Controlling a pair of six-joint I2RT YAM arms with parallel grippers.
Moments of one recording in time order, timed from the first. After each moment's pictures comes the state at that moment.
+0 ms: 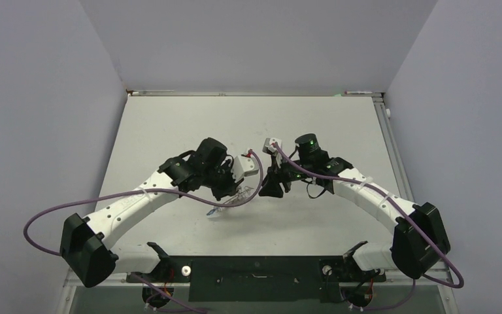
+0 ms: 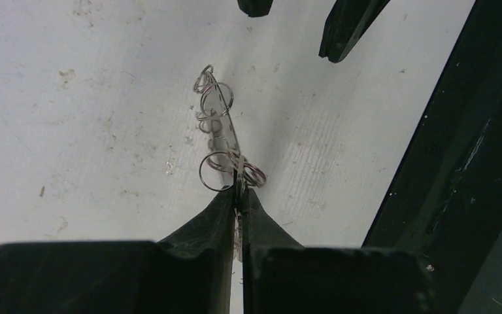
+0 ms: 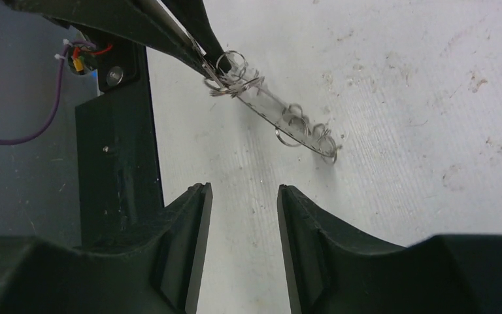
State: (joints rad) left arm -0.75 1.26 1.10 -0.73 0.30 0.36; right arm 0.59 1.33 0.95 -0.30 -0.84 -0.17
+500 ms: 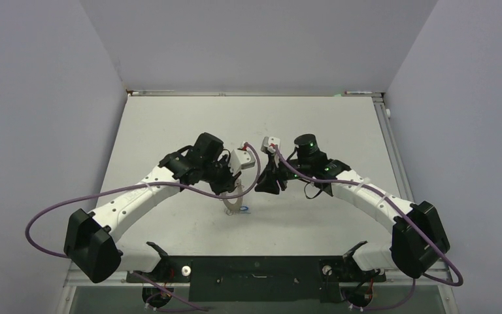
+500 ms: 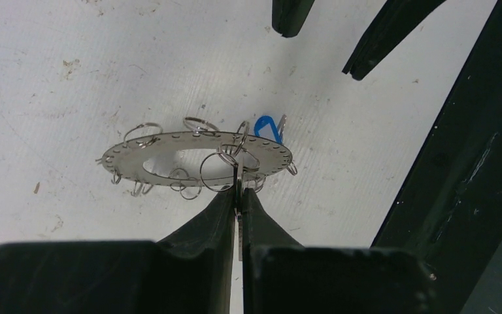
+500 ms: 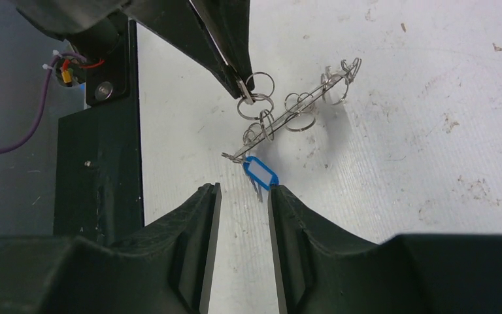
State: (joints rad) left arm -0.67 1.31 1.07 -0.69 0.35 0.35; right arm 0.60 1.33 0.88 -0.14 -0.84 -0.17
